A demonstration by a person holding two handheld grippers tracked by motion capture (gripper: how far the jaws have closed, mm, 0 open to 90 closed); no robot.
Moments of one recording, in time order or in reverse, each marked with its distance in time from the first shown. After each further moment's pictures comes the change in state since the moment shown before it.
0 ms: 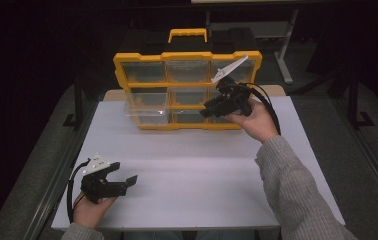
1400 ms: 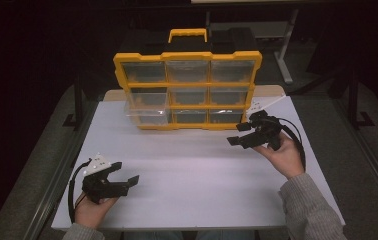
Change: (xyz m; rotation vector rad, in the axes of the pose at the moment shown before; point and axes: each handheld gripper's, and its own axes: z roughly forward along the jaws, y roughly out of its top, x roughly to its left) left arm -0.006 0.002 0.000 -0.020 -0.015 -0.011; right arm 0.006 -0.112 -0.016 -0.045 -0.097 0.147
